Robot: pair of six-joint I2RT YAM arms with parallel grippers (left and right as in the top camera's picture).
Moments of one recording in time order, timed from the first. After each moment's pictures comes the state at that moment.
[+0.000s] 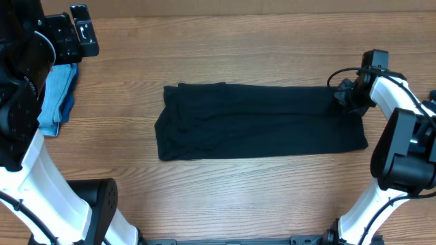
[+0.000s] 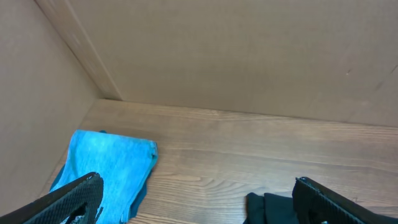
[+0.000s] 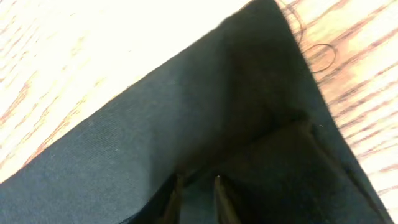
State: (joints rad) left arm 0.01 1.85 3.05 -1.69 -0.15 -0.06; right arm -0.24 2.06 1.40 -0.66 -0.08 0.40
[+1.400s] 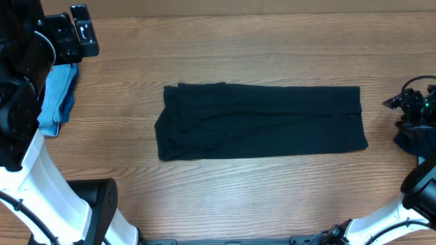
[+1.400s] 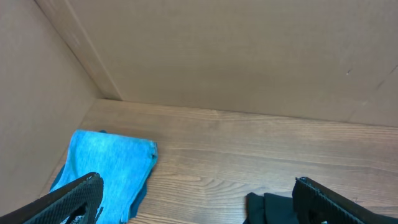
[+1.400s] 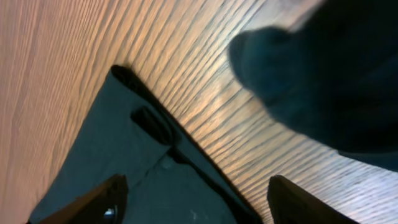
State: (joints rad) left arm 0.01 1.85 3.05 -1.69 -0.15 -0.06; right arm -0.68 1.94 1.48 -0.94 -0.42 0.21
